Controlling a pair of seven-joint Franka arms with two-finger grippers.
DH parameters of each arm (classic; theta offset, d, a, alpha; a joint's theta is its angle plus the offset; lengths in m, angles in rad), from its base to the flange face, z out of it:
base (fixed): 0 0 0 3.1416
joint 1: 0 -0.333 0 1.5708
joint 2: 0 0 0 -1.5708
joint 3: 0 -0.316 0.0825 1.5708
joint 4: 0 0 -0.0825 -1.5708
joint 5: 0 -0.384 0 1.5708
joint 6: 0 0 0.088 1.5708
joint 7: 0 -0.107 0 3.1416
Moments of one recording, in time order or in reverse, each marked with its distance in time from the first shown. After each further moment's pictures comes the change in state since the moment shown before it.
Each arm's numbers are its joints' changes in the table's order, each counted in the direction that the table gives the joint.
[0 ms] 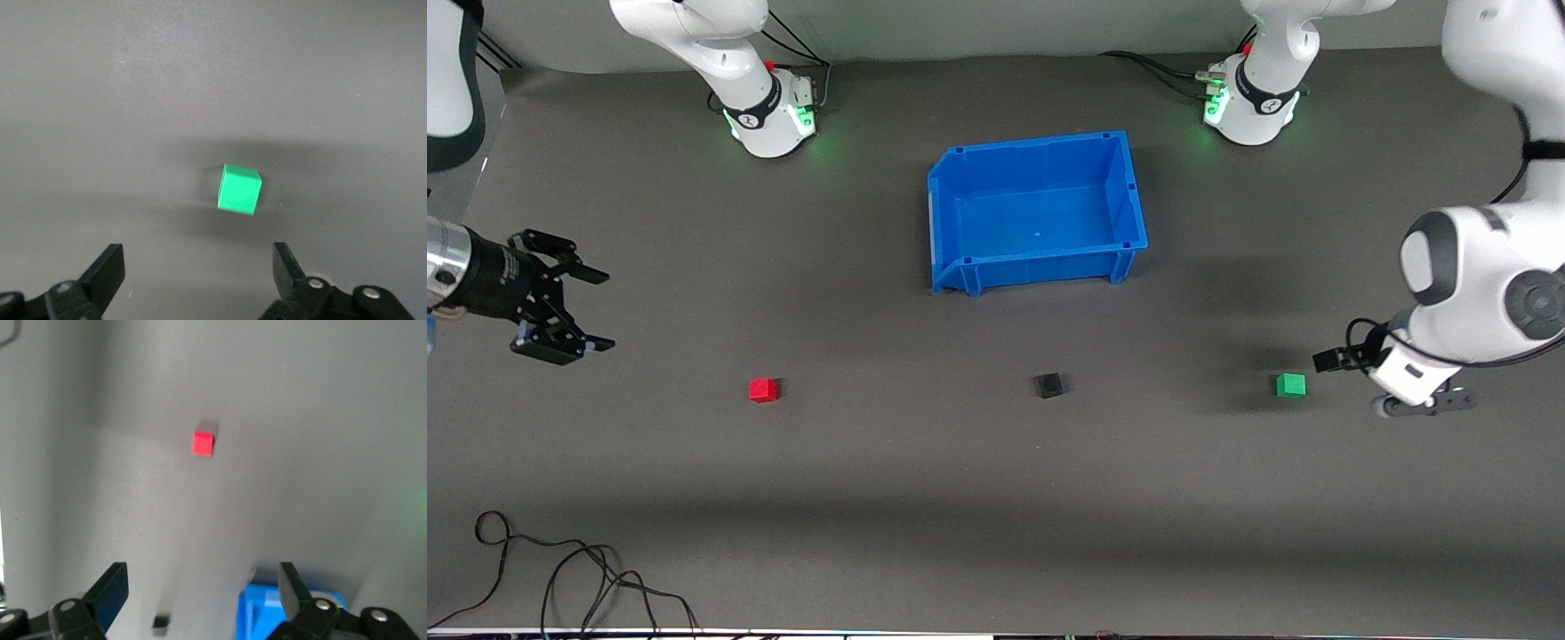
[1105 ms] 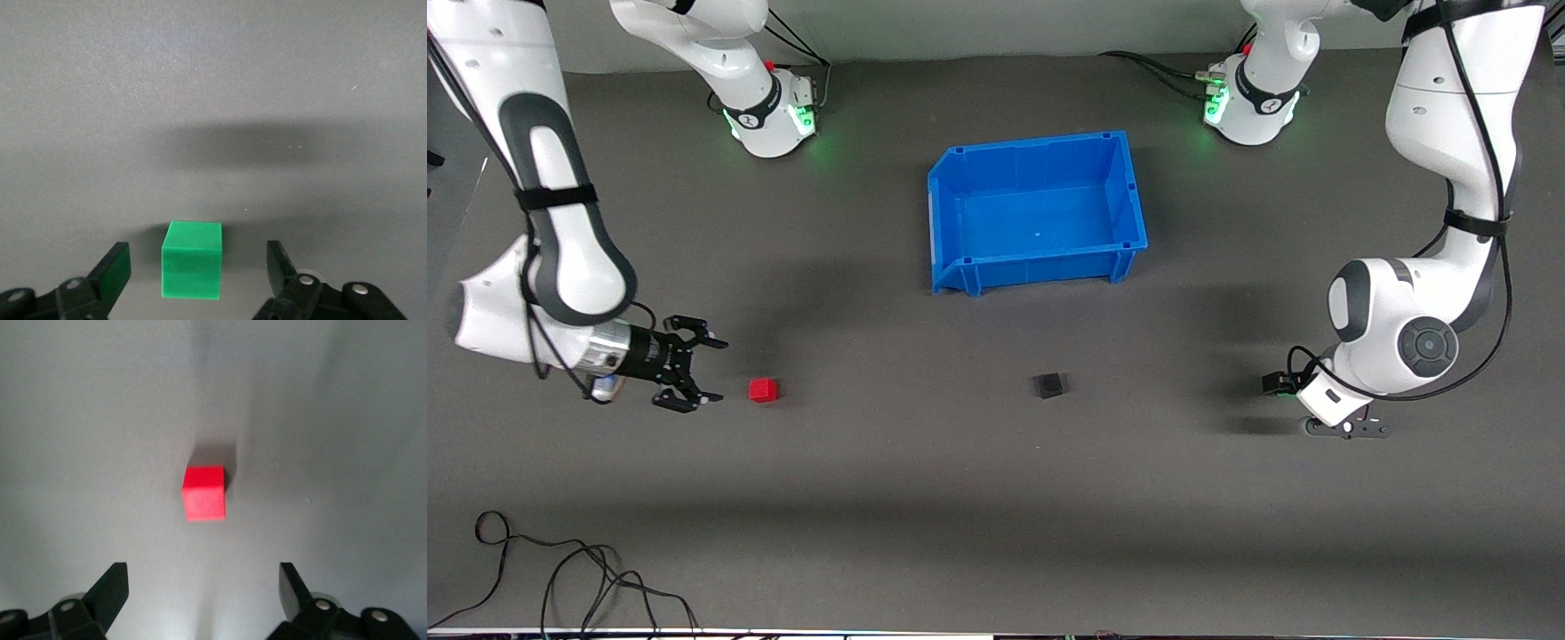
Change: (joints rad) left arm 0.036 0.177 0.022 -0.022 -0.001 -0.164 -0.100; right arm -0.006 0.200 0.035 0.517 -0.398 -0.683 0.359
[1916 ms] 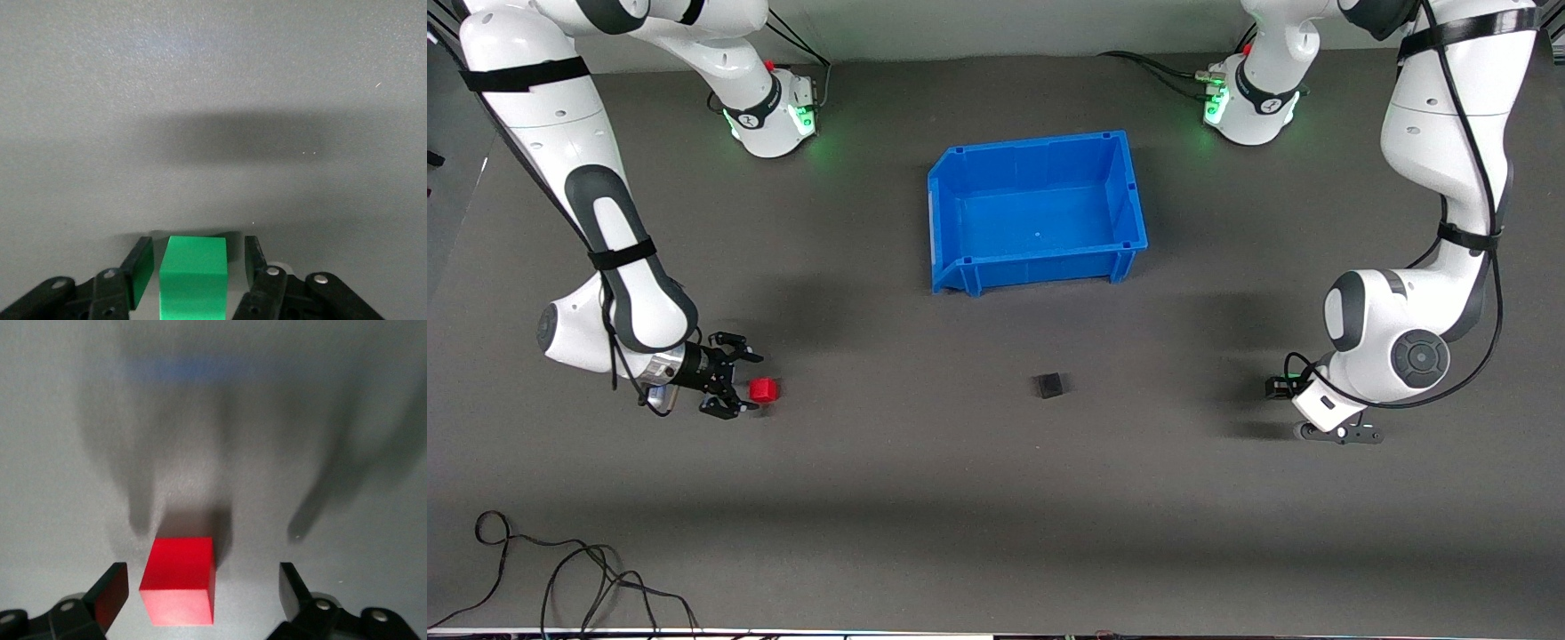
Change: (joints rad) left arm -0.001 0.046 0.000 -0.032 0.000 0.000 -0.007; right arm -0.046 0.142 -0.006 0.014 -0.123 -0.163 0.110
